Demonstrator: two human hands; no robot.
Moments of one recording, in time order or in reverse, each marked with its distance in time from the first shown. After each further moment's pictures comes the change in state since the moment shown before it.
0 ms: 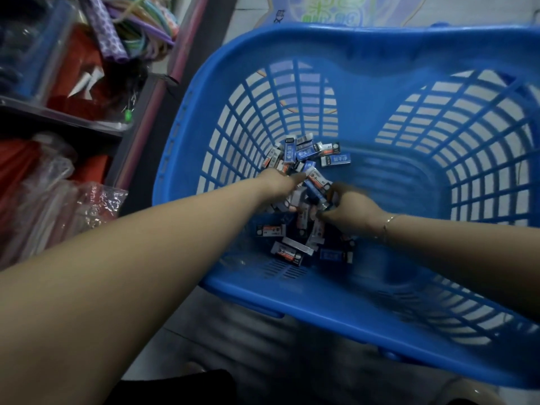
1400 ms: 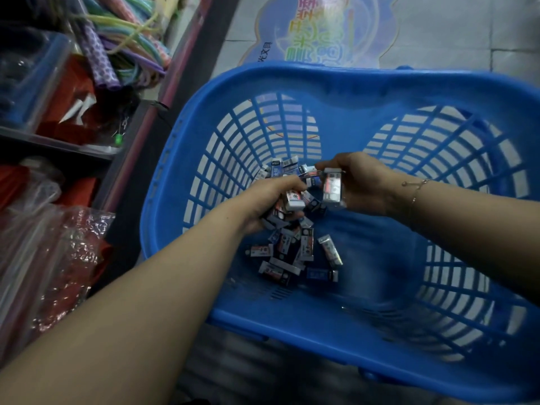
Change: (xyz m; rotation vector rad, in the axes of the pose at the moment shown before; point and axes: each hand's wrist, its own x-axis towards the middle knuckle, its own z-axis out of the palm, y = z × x) left_hand -0.041 0.025 -0.004 -0.650 -0.286 0.109; right_hand 0.016 -0.028 -0.077 1.269 -0.336 0.240
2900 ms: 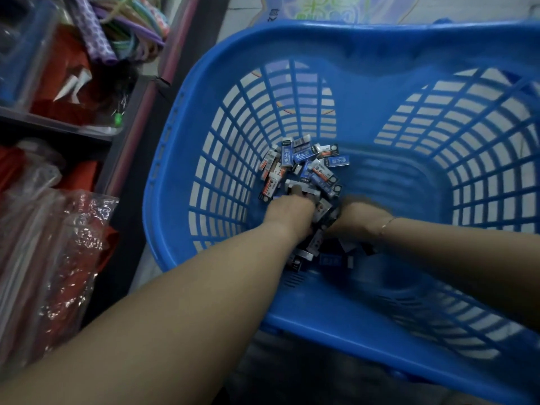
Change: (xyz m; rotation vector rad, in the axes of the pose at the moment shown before) left_hand 0.024 -0.055 0.014 1.788 0.187 0.197; right_hand 0.009 0.080 -0.007 -1.482 0.370 0.047
